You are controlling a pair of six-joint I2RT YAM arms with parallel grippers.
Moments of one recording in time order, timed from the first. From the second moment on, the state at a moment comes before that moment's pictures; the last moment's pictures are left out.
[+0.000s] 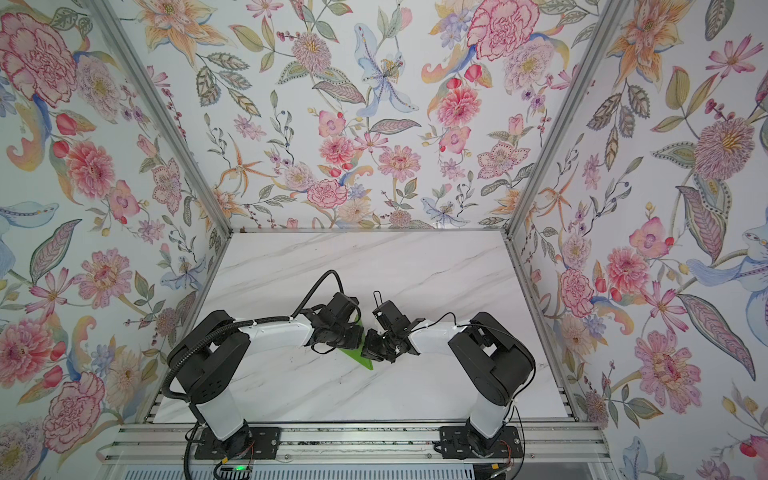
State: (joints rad) left arm -0.76 1.78 0.95 -0.26 0.16 -0.55; right arm 0.77 1.74 0.80 -0.09 -0.44 0.99
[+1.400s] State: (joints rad) left arm -0.67 1.74 0.96 -0.44 0.21 -0.35; right arm 0.70 1.78 0.81 -0.11 -0.63 0.74
